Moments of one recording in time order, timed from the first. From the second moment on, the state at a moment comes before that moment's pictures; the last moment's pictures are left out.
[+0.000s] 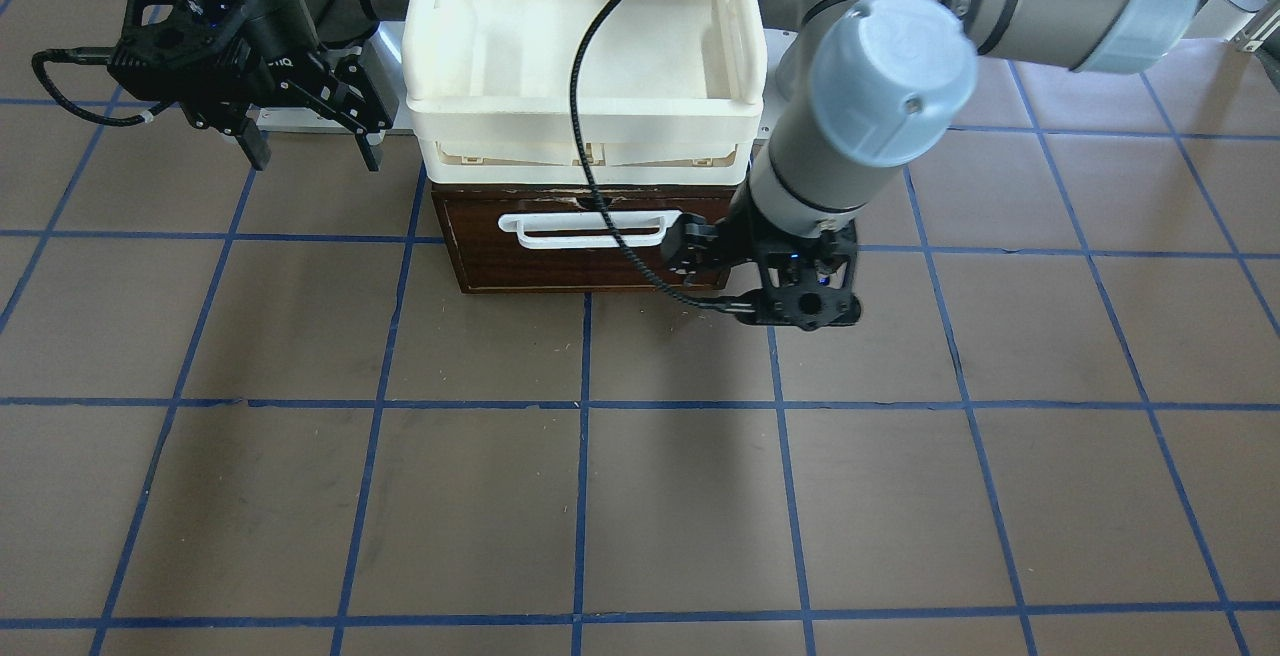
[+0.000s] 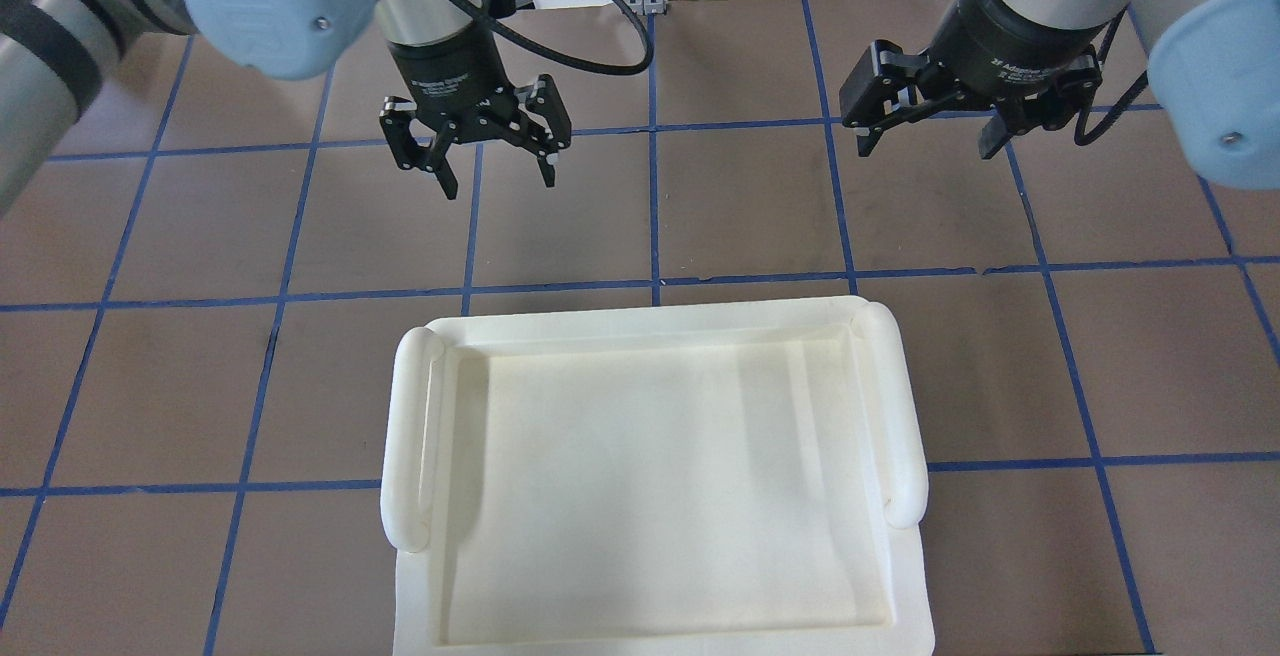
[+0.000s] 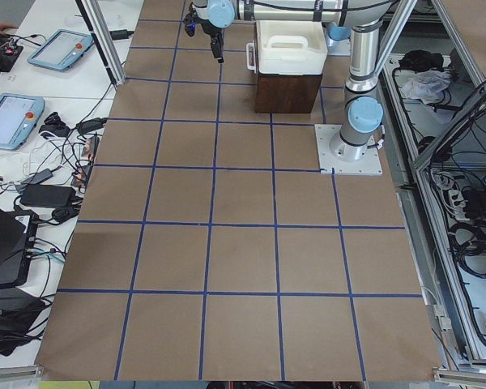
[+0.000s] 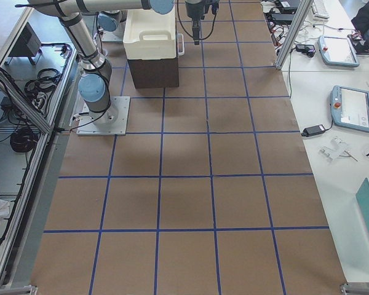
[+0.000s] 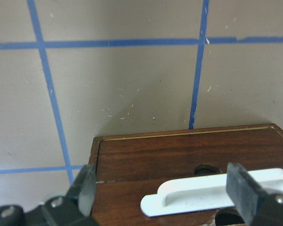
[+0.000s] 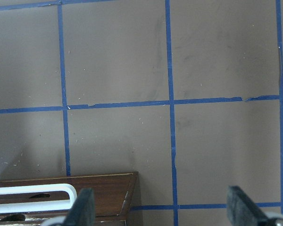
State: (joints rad) left arm -1.67 -1.82 -1.38 -1.65 1.48 -0.15; right arm 1.60 -1.65 1.61 -1.65 -1.52 0.07
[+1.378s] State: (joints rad) left arm -1.55 -1.59 -1.40 -1.68 1.60 -0.01; right arm 1.60 -1.66 1.61 -1.65 -1.53 0.07
